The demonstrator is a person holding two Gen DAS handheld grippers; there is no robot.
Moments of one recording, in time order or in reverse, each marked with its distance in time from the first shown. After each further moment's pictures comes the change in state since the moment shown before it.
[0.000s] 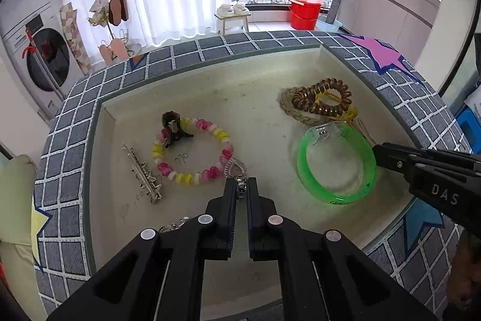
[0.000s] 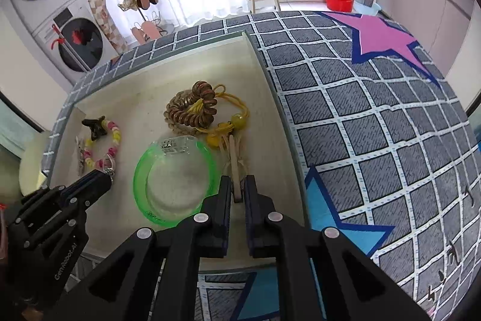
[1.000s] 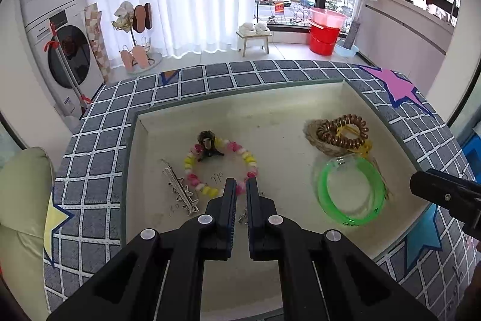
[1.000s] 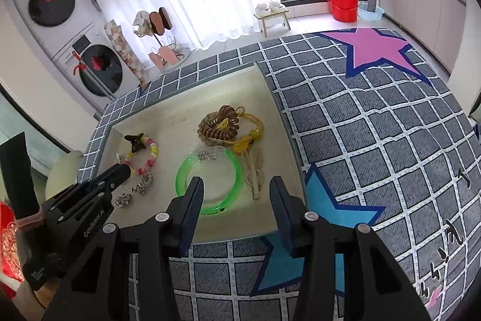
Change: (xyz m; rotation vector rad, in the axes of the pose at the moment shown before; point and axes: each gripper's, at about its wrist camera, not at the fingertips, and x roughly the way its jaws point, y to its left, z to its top) left arm -0.019 0.020 0.005 -0.083 -0.092 0.055; right arm -0.047 0.001 -0.010 0.034 -0.102 0.090
